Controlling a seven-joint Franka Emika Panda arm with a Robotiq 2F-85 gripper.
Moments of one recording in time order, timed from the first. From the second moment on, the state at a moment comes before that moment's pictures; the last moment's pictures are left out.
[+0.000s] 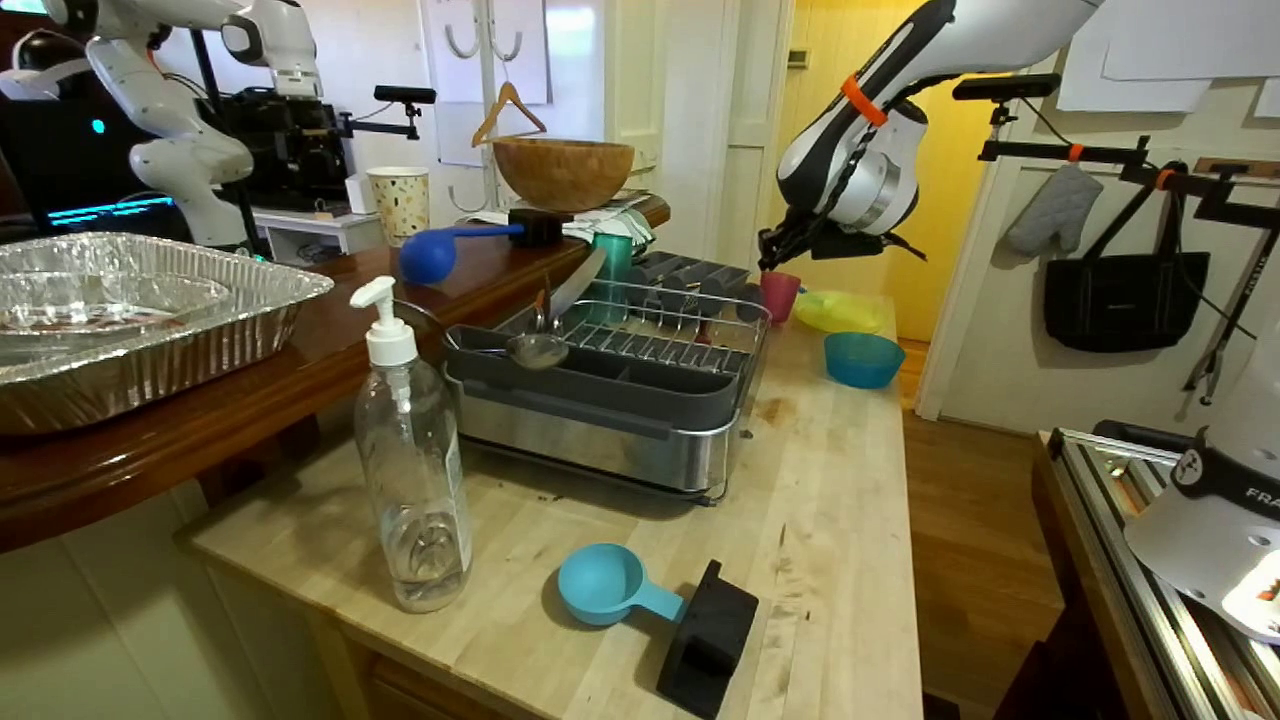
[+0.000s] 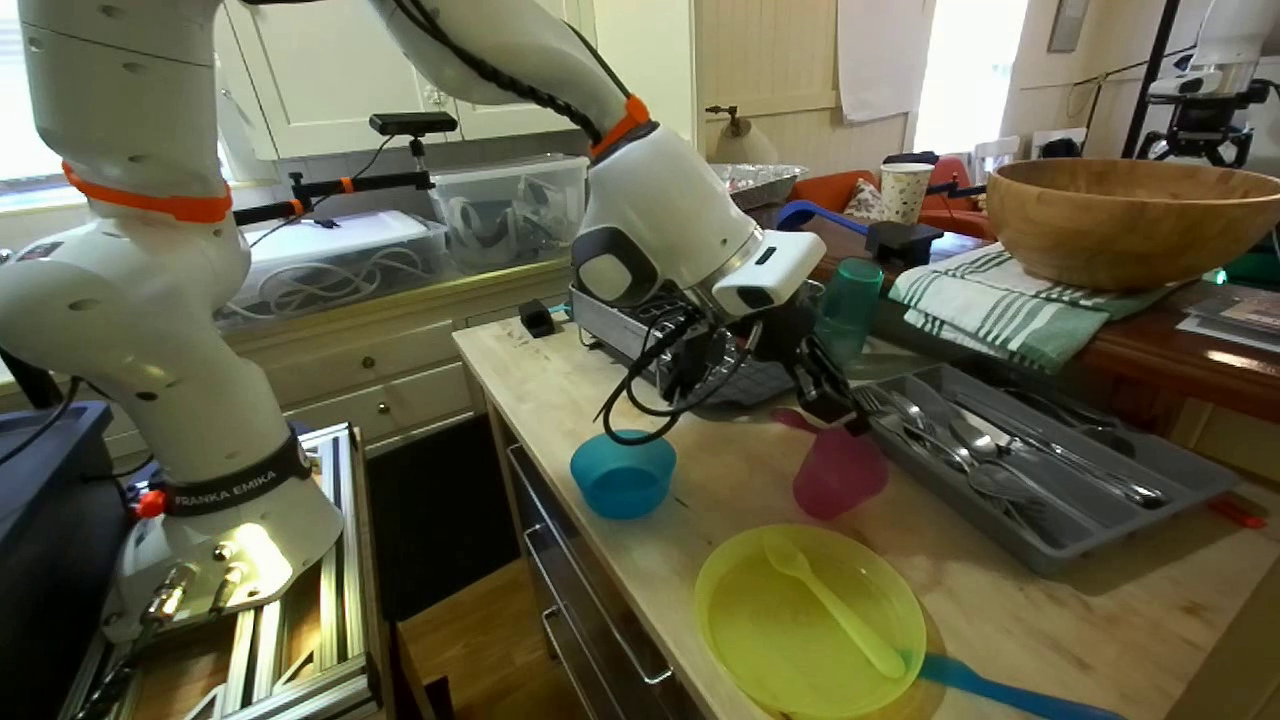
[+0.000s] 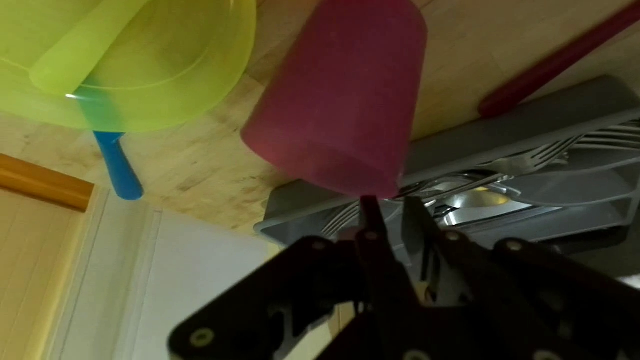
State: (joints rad) arm -0.24 0.31 -0.16 -2.29 0.77 3.32 -0.49
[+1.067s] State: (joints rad) arm -0.14 0.27 -0.25 -2.31 0.70 3.29 -0.28
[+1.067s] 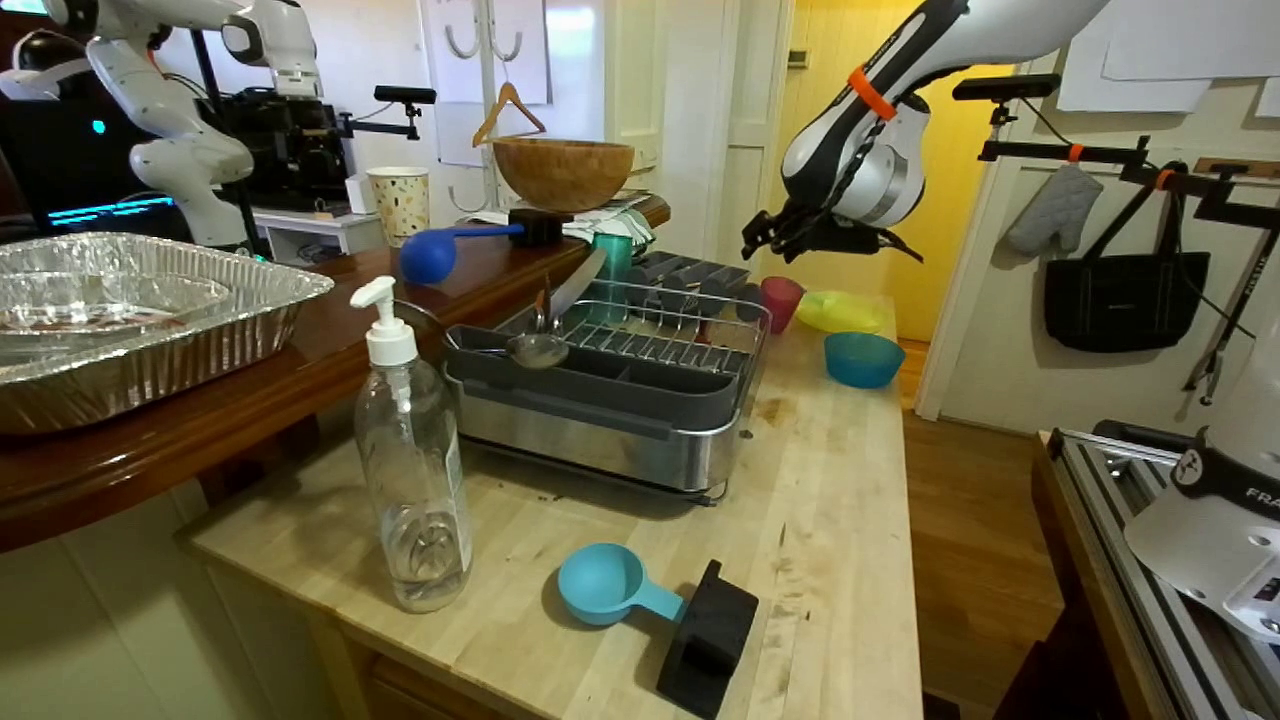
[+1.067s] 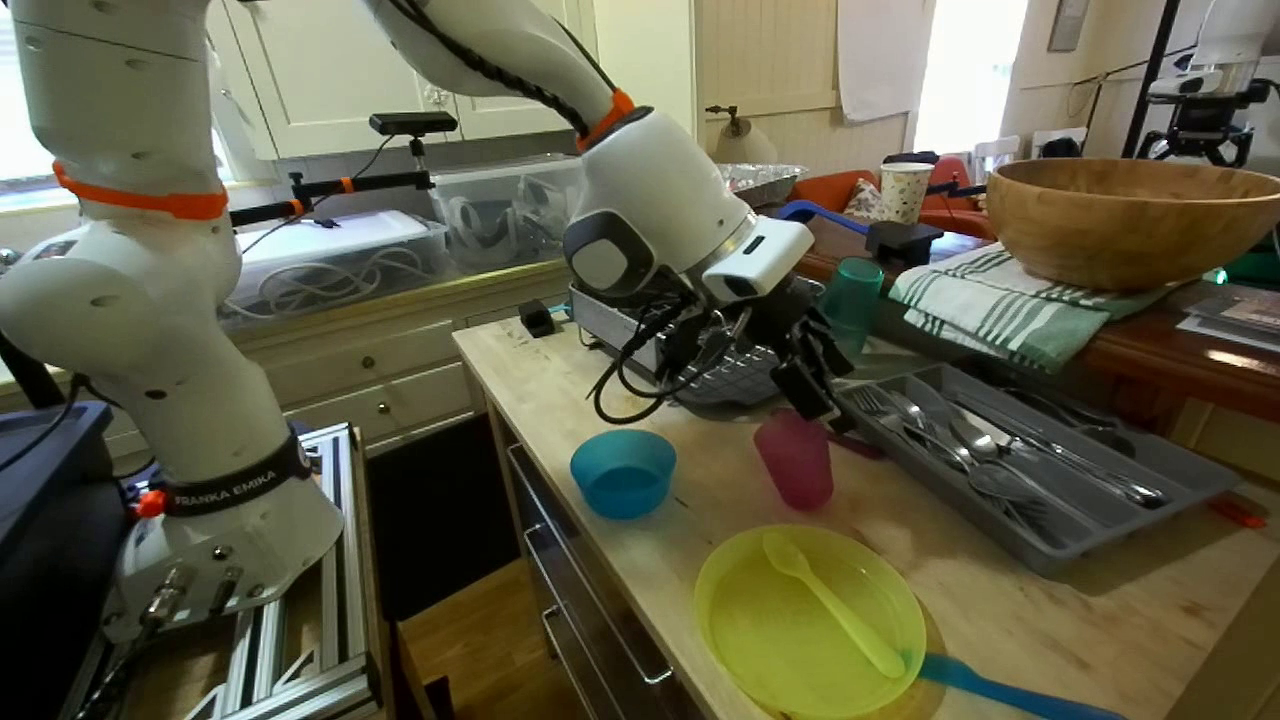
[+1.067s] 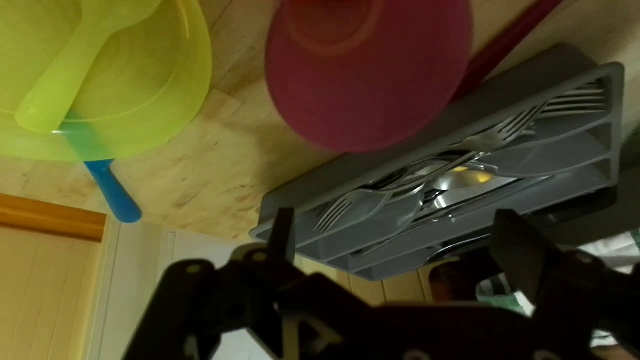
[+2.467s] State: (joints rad) arm -0.13 0.31 -0.22 -2.11 0.38 2.68 0.48
